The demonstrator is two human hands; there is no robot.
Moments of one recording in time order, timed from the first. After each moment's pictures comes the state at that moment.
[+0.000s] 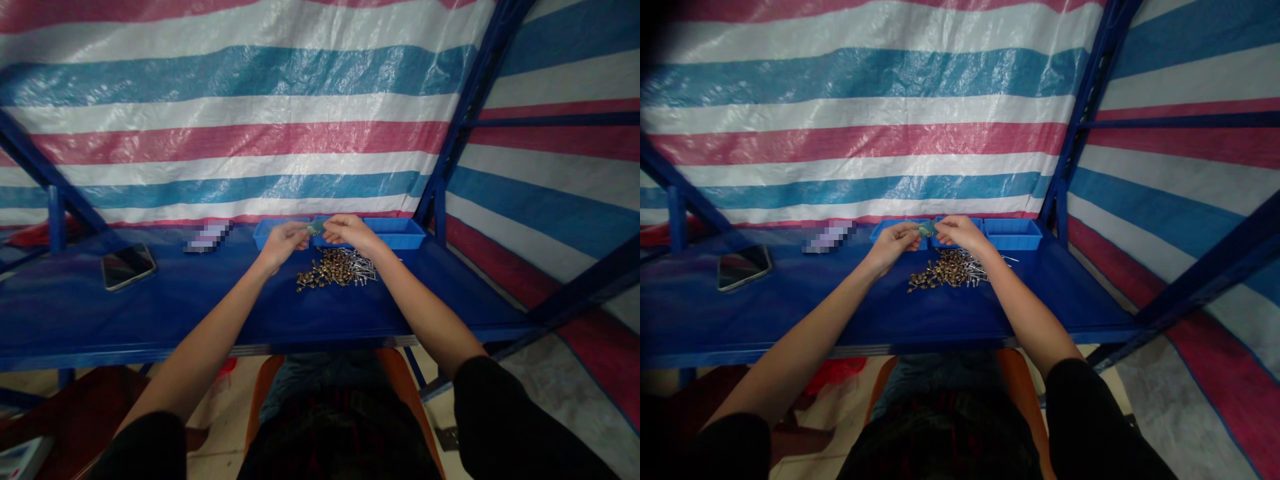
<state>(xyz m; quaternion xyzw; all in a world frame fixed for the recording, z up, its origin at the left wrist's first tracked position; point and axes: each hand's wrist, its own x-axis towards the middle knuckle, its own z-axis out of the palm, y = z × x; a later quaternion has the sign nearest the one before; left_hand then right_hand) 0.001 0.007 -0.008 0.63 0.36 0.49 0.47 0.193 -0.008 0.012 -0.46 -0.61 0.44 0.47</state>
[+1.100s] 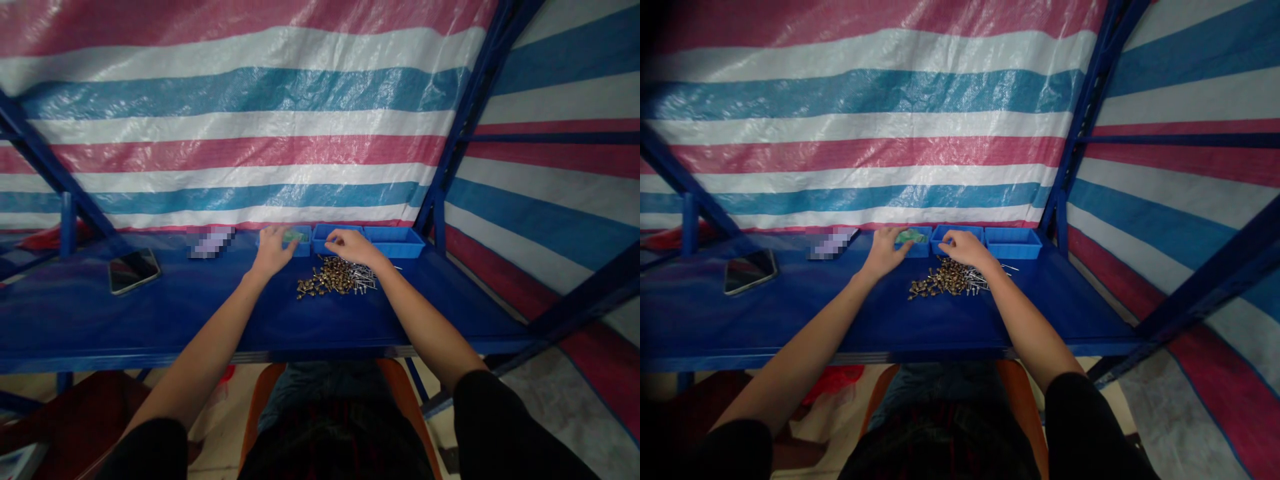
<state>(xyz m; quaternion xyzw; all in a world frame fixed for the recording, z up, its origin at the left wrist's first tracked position) -0.026 0.026 -0.013 0.78 0.49 0.38 -0.05 0.202 -0.003 0.004 -0.53 -0.77 0.15 0.32</state>
